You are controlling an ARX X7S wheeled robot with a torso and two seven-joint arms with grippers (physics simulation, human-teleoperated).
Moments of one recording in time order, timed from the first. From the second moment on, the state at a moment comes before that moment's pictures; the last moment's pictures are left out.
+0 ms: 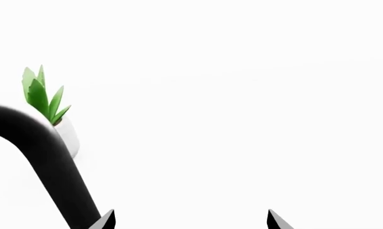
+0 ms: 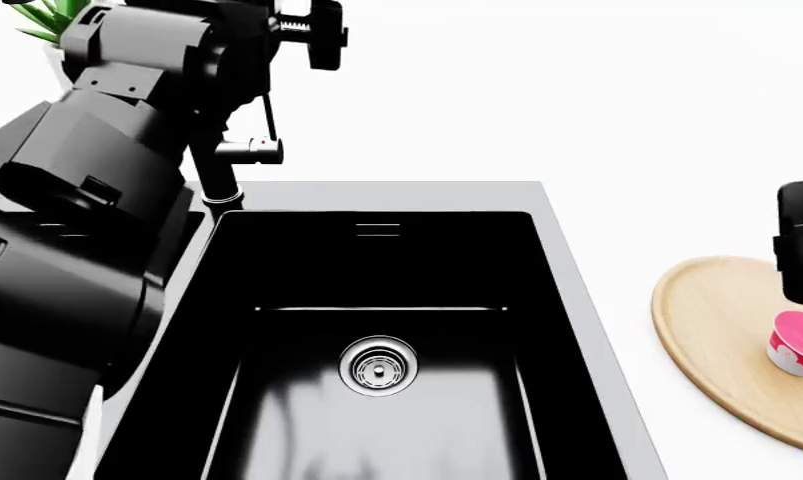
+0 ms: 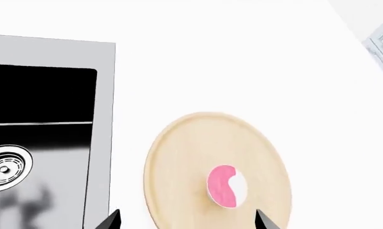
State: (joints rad) left arm -1.80 0.00 0.90 -1.31 -0.88 -0.56 -0.29; right arm 2.34 1.19 -1.59 -0.20 2.85 1.05 1.57
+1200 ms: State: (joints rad) left arm -1.75 0.00 0.64 -1.31 -0.61 -0.59 -0.25; right arm 2.04 1.33 -1.61 -0.01 2.45 0.91 1.13
